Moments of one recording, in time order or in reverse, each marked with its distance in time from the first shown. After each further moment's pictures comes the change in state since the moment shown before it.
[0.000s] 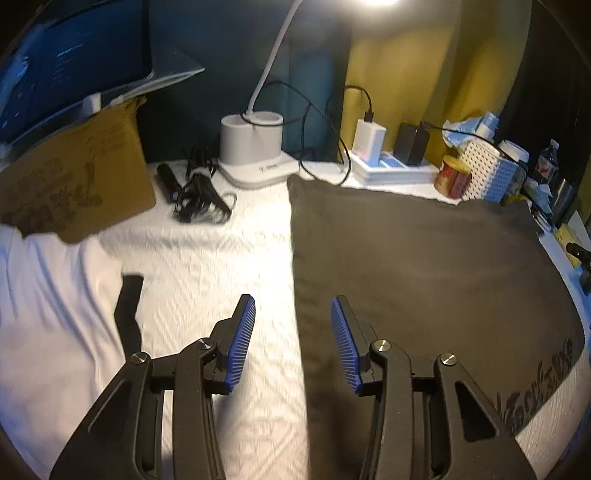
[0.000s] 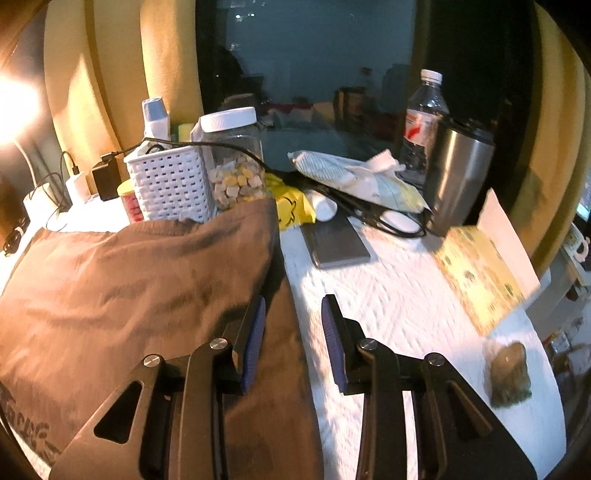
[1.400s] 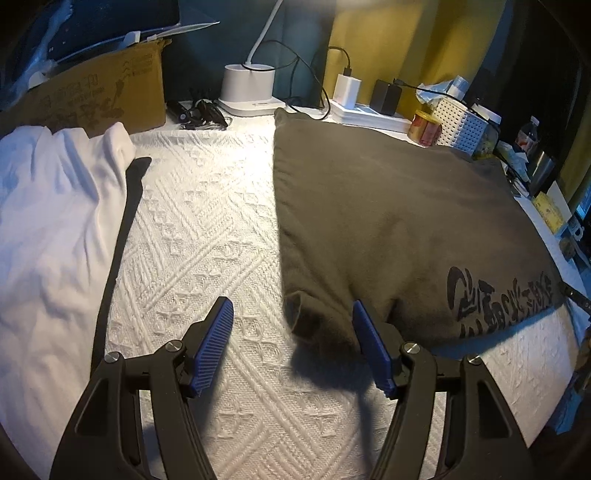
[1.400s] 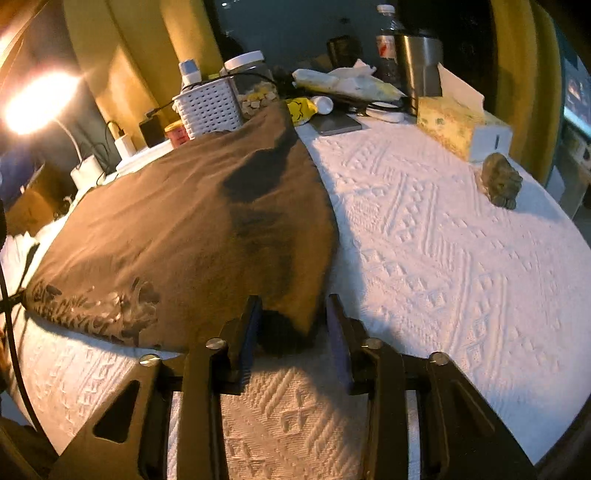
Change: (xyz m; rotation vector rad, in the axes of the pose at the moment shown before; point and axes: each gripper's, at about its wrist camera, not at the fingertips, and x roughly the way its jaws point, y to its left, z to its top) left arm -0.041 -0.016 -0.086 -0.029 0.077 -0.045; right arm -0.078 -0.005 -0.131 0.125 0.116 0.163
